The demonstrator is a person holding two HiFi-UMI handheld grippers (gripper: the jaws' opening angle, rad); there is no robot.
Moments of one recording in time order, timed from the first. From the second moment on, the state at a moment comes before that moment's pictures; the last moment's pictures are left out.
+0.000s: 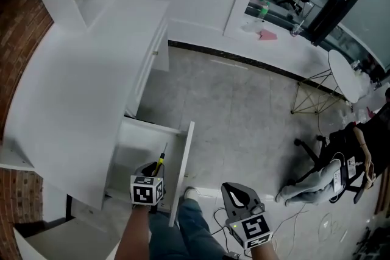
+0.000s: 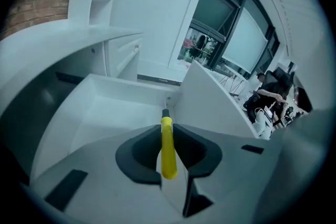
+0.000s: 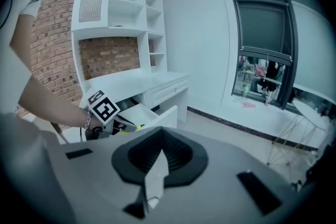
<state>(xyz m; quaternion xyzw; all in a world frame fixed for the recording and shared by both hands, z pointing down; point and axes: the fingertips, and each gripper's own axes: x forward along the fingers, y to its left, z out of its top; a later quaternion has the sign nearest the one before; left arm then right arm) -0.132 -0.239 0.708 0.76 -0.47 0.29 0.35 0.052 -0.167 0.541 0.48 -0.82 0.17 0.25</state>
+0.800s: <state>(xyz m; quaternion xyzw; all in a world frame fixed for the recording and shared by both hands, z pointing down) -0.118 -0.225 0.822 0.70 -0.43 0.37 0.44 0.040 -0.166 0.588 0.46 -0.82 0.20 0.28</state>
